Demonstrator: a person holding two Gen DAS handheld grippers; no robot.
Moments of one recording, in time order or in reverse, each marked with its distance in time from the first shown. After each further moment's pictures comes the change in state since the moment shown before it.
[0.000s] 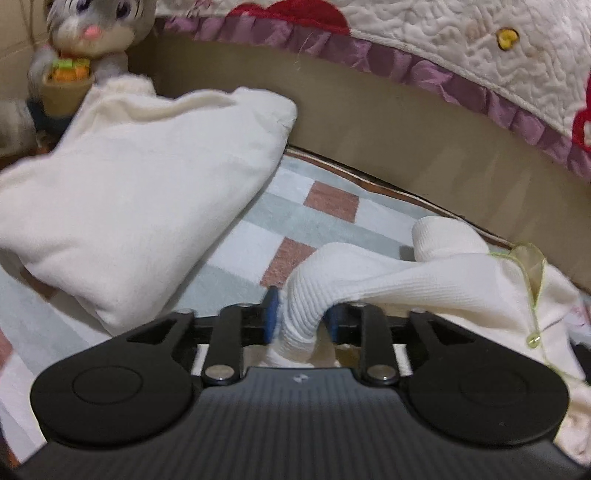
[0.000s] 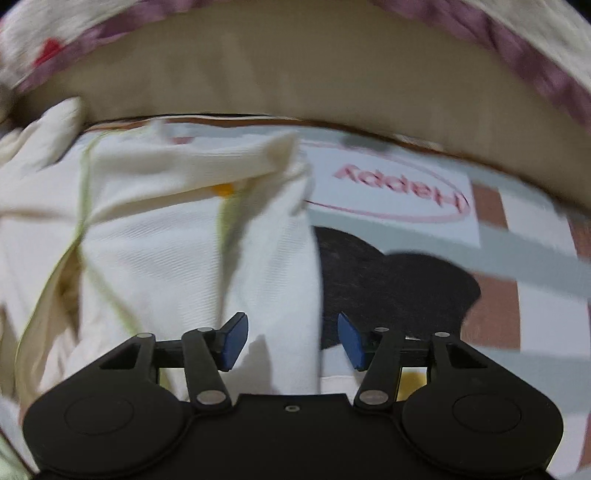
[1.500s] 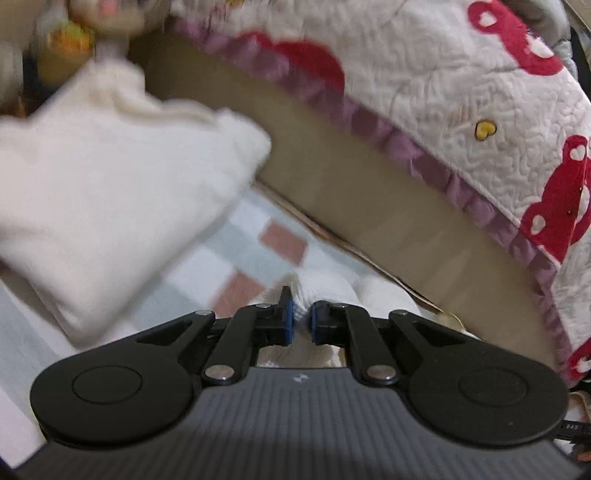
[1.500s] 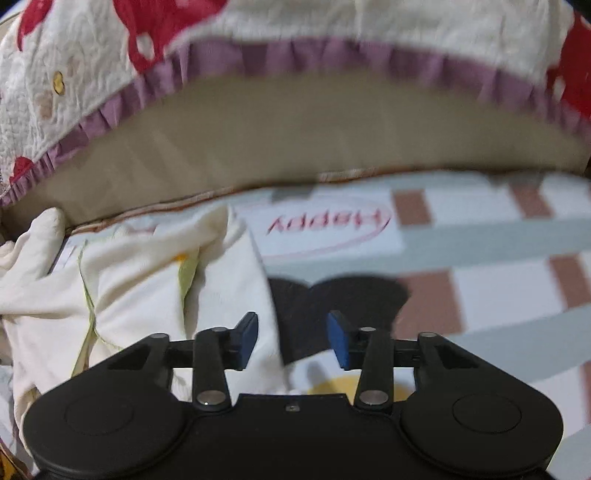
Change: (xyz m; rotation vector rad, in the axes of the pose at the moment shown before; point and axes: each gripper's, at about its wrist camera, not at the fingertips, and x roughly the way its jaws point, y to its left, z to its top) left arm -0.028 0.020 0.011 -0.101 -0.143 -0.164; right arm -0.045 -0.053 -0.019 0.205 -0.185 0.046
